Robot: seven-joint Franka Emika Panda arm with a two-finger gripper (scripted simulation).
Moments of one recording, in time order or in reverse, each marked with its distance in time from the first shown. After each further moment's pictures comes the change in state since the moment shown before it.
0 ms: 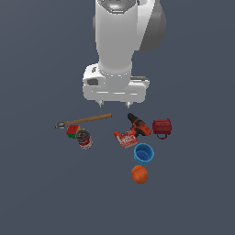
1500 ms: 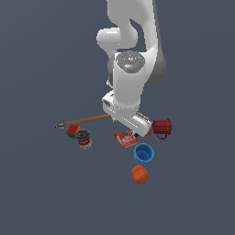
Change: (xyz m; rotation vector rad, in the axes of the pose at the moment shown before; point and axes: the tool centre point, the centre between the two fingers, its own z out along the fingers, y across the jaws) arm 0.032 -0.044 0.097 0.041 0.035 0.642
